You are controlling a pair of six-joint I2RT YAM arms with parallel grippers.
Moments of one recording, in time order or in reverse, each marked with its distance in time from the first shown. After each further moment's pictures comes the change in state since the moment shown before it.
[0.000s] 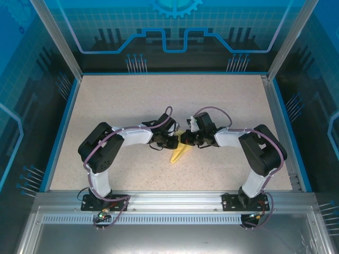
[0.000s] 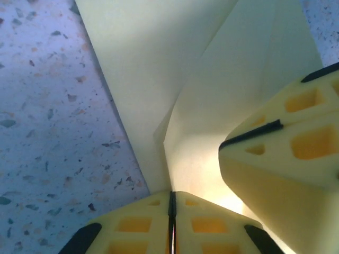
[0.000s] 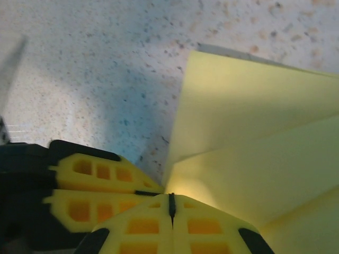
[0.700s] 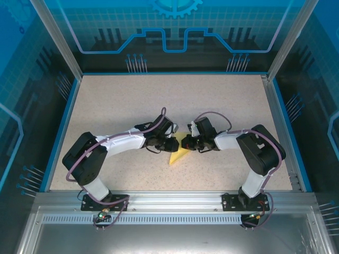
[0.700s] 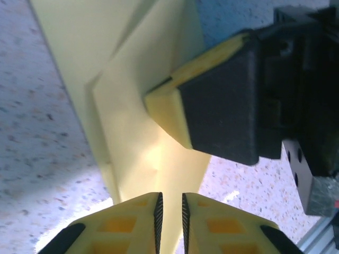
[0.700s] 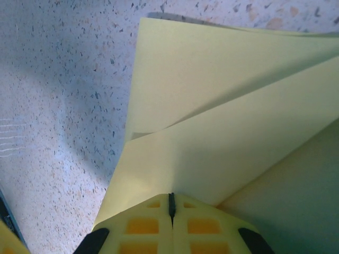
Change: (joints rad) left arm -0.057 -0.199 -0.069 -0.069 0.046 -0.097; right arm 0.012 0.011 -0.069 0.057 0.000 0.019
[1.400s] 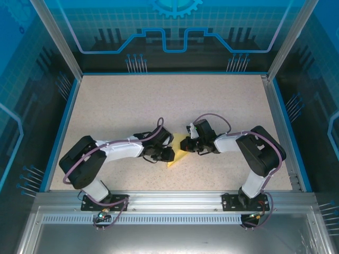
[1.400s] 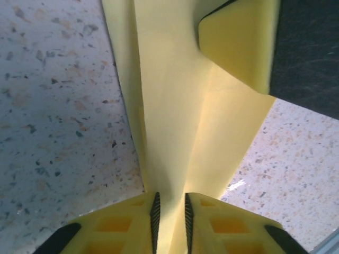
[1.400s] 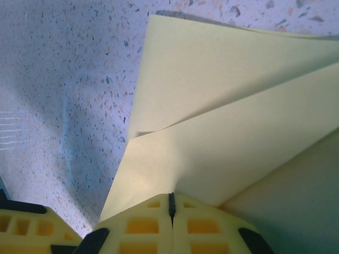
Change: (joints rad) left arm -0.043 -0.060 -0.151 0.026 -0.053 -0.111; right arm 0.028 -0.011 -0.037 0.056 0.000 0.008
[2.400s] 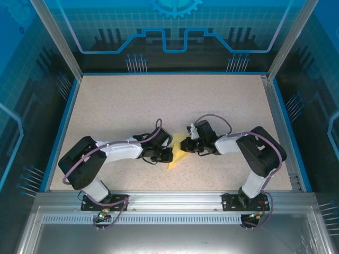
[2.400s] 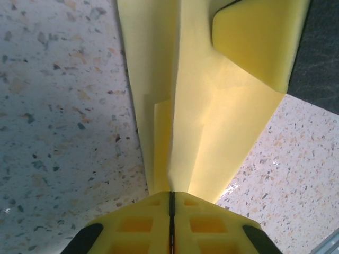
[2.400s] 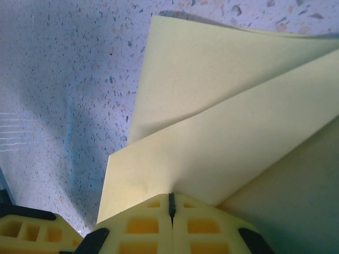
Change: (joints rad) left arm 0.000 0.006 -0.040 0.055 0.017 -0.037; right arm 0.000 -0.005 -0.029 0.051 -0.001 0.011
